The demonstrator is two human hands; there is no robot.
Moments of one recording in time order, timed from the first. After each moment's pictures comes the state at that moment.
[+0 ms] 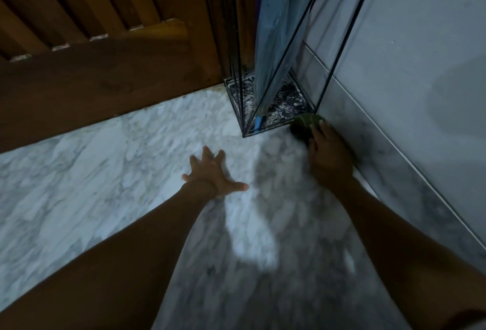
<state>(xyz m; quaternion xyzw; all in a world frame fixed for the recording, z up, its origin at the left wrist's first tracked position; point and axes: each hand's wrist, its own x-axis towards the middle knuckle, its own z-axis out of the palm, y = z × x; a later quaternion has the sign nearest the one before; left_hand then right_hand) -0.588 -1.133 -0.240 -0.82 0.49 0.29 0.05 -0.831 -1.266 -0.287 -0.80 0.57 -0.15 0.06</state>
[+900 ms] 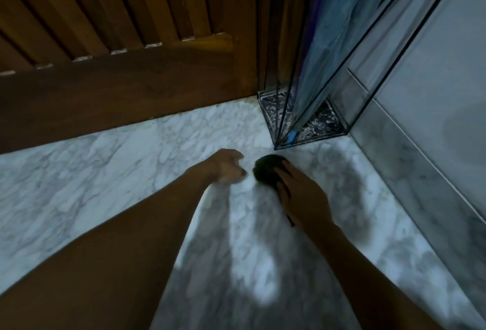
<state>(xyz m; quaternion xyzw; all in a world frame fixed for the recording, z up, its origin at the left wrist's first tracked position) -0.525 -1.145 -0.214 -0.78 0.41 0.45 -0.14 -0.743 -1.167 -0.279 -0.88 0.43 -0.16 0.14</state>
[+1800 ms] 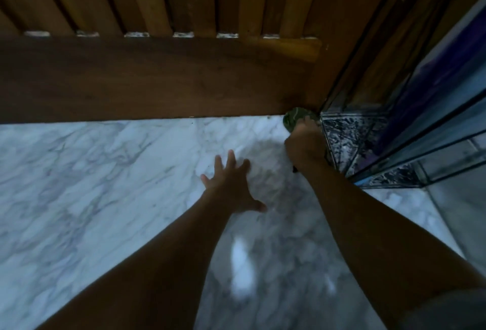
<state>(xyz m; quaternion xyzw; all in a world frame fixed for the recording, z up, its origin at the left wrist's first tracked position) -0.445 -1.124 -0.246 -0.83 0.47 0.30 0.01 -0.533 -1.307 -0.272 -0.85 0.51 -0.04 0.13</state>
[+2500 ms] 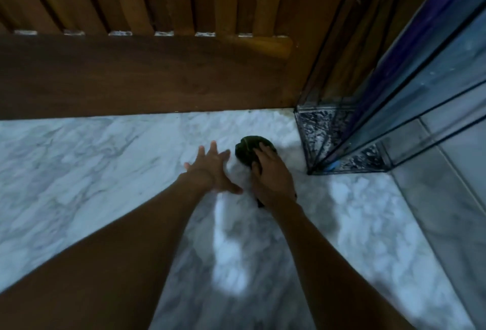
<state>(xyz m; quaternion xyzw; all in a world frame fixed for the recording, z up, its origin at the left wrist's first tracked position) -0.440 -1.125 -0.241 -0.83 0.45 0.32 0.00 -0.582 -1.201 -0.271 -0.86 0.43 -0.11 0.25</state>
